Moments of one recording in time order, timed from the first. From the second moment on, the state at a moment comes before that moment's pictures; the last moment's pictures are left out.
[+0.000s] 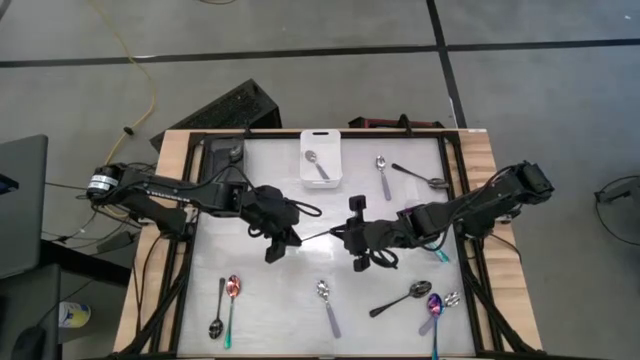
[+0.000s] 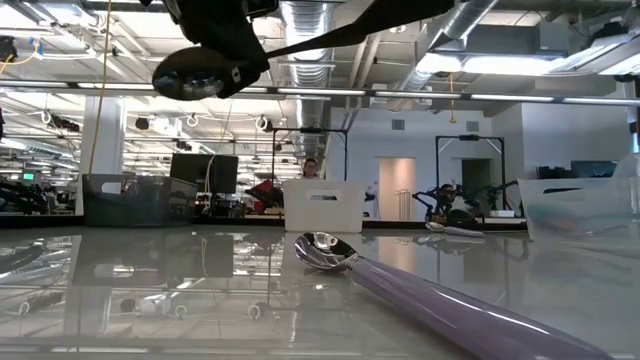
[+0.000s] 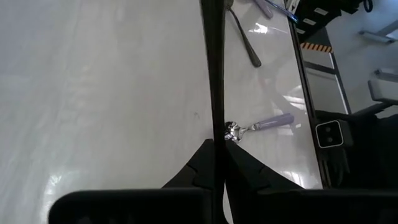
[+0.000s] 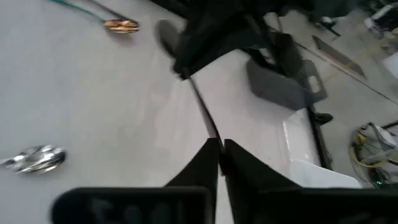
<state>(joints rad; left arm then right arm) -0.06 1.36 0.99 -0.25 0.23 -0.36 0.33 1.49 1.14 -0.22 0.49 -0.26</state>
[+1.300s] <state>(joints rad) -0.06 1.27 0.48 1.29 -0.17 0.07 0.10 1.64 0.63 1.57 0.07 0.18</state>
